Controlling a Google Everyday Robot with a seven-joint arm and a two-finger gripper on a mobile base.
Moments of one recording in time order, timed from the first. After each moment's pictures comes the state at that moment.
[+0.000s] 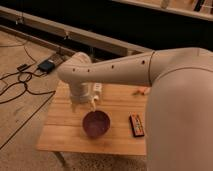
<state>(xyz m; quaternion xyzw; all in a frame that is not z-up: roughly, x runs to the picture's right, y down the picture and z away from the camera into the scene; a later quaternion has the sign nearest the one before) -0.106 0.103 0.703 -0.26 0.23 0.64 0.68</state>
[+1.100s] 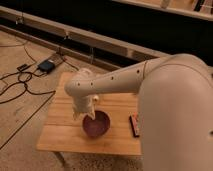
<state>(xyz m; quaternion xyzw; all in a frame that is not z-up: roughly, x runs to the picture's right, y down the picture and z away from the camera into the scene) -0.115 0.167 0.764 -0.29 0.21 0.63 0.68</state>
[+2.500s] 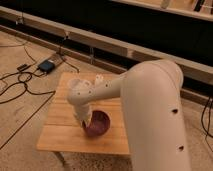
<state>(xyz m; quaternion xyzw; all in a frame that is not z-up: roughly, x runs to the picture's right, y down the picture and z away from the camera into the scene) -0.123 0.208 0.813 -0.31 0.24 0.63 0.67</state>
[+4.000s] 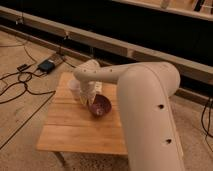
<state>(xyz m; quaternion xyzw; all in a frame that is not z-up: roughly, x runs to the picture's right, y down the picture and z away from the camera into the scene) -0.088 0.094 0.860 -0.30 0.21 0.65 0.66</state>
